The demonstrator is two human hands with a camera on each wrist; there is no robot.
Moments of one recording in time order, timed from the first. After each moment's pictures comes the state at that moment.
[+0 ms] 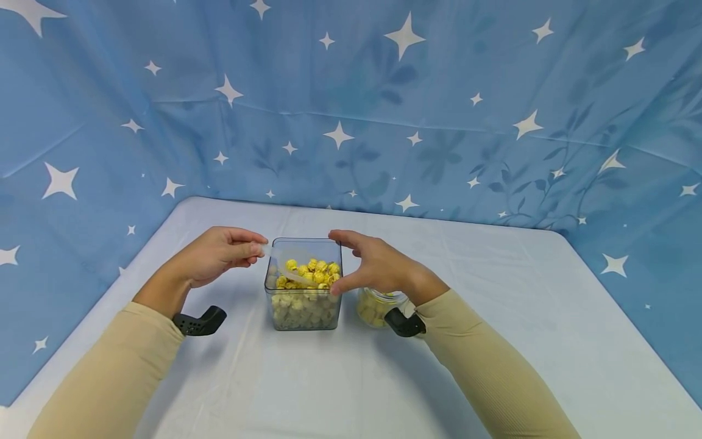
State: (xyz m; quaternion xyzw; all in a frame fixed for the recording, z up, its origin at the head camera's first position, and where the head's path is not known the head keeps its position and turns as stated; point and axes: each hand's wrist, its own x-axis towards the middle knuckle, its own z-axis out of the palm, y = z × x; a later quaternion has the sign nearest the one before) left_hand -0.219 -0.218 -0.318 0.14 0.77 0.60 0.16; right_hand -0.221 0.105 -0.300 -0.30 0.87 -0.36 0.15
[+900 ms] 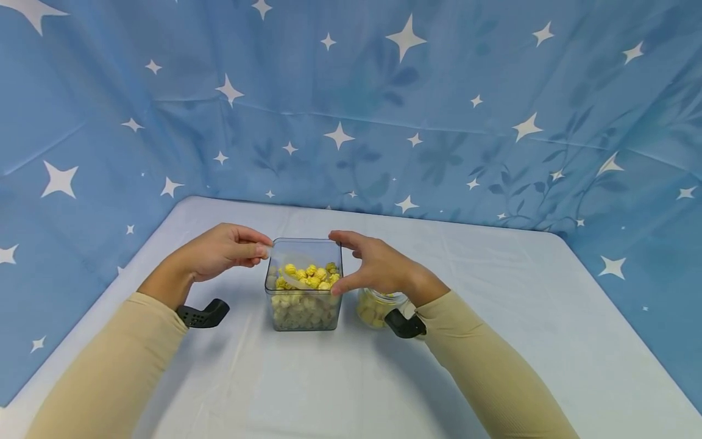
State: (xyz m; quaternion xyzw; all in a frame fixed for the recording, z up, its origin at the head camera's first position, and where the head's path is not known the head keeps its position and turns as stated) left_hand -0.227 -0.215 -0.309 0.17 0.77 0.58 0.21; right_hand -0.221 0.106 -0.301 -0.30 0.87 -0.37 0.16
